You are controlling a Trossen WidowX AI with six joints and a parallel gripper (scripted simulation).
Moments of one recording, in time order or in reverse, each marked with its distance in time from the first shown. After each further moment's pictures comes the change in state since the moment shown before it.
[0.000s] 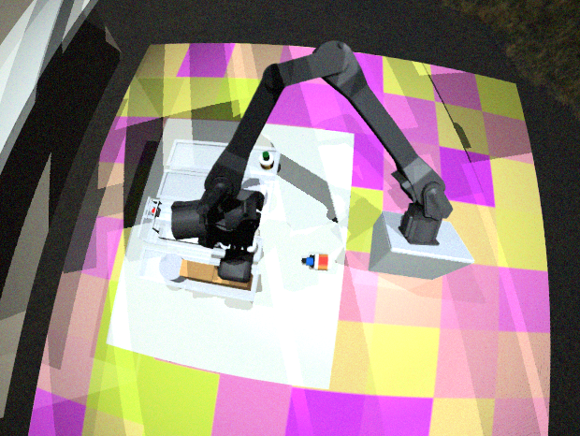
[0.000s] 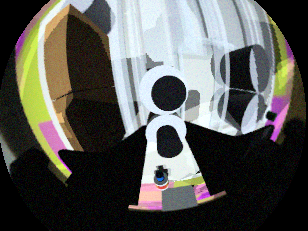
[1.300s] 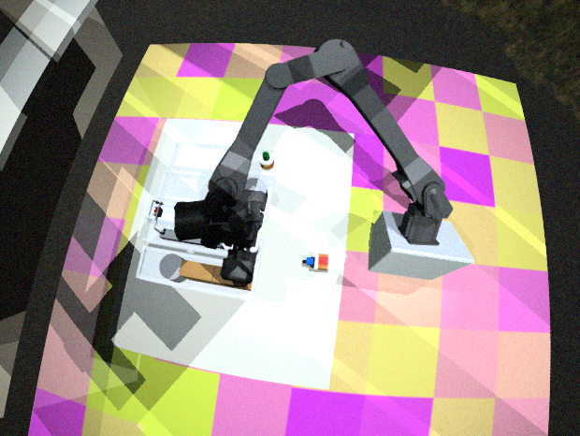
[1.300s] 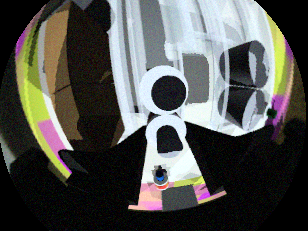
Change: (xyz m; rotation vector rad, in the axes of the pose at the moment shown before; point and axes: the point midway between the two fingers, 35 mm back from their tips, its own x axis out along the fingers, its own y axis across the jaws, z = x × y) arm 0.000 0.000 -0.006 0.000 -0.006 -0.003
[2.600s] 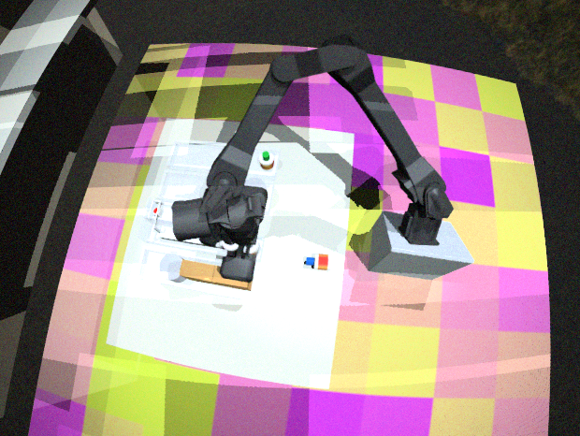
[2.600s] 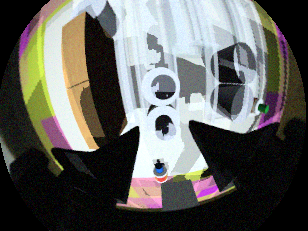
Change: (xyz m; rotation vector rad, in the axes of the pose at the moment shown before) arm -0.020 0.000 -0.004 0.001 -0.005 -0.005
